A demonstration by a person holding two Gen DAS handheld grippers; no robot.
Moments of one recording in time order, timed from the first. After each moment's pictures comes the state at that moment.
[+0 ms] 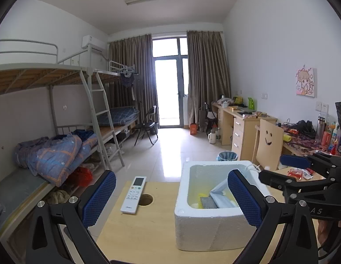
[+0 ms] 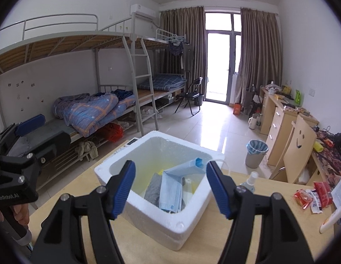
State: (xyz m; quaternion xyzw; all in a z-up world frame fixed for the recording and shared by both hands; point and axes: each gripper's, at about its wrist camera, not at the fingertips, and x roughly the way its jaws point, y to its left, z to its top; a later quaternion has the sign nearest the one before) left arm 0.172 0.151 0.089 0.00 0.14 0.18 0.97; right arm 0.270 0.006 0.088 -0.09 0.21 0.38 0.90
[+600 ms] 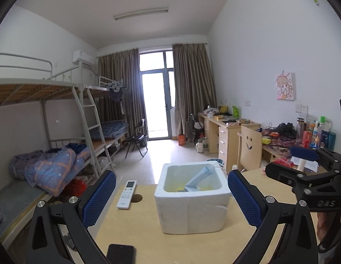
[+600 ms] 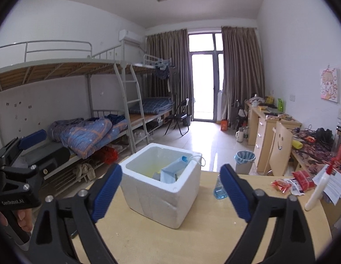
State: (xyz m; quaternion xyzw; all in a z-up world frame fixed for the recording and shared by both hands) left arm 0.090 0.086 0.107 0.03 0.11 0.14 0.98; right arm 0.190 -0.068 0.111 -0.04 0.15 0.35 0.93
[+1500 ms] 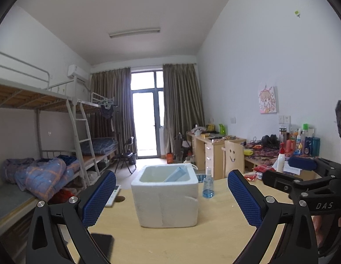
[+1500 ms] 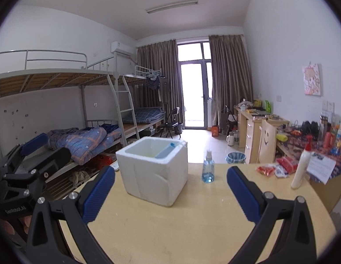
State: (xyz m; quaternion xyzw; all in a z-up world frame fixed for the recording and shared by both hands) left arm 0.033 0.041 0.055 0.02 0.03 0.11 0.99; right arm 0.132 -0.129 0.070 -0.01 0.12 0.32 0.94
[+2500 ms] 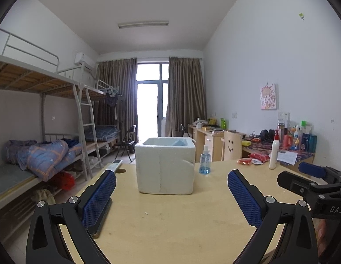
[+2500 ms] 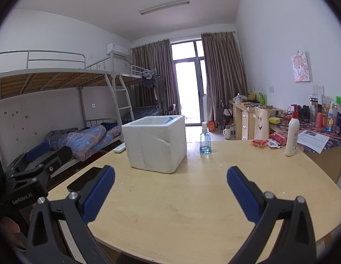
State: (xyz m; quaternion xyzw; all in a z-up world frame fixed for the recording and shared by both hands) left arm -0.017 0.029 0.001 0.00 0.05 0.11 0.99; right arm 0.069 -0.160 0.014 0.01 0.13 0.30 0.94
